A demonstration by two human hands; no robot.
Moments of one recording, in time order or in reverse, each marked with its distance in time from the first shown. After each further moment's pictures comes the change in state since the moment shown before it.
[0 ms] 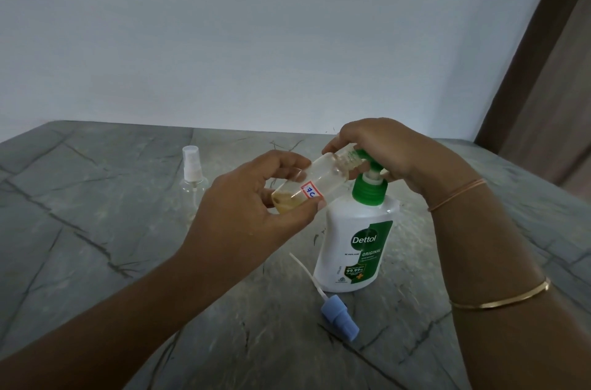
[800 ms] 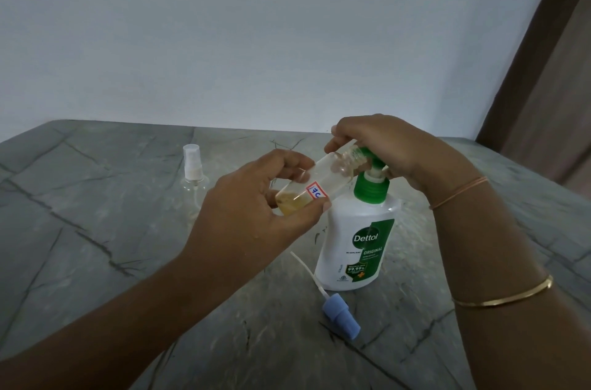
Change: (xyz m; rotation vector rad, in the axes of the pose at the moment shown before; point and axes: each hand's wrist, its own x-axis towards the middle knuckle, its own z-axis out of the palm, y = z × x) left_hand -0.003 0.000 0.000 0.051 0.021 0.036; right_hand -0.003 0.000 0.000 0.041 0.019 -0.048
